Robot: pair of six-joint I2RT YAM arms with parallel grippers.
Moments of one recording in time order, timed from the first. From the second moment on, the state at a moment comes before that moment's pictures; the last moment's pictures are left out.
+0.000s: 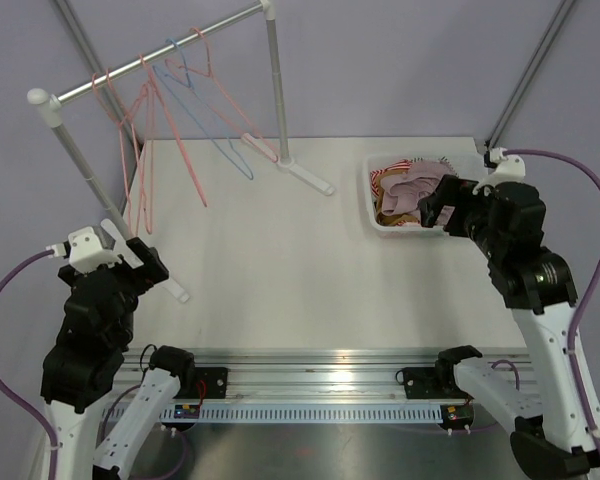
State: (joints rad) left arm -0.27 0.41 1.02 -0.91 -0.54 -0.34; right arm 0.22 0.91 1.31 -0.76 0.07 0.31
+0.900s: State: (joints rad) left arm -0.27 0.20 0.99 -0.97 -0.39 -0.26; right arm 0.23 0.59 0.97 -0.82 0.20 0.28
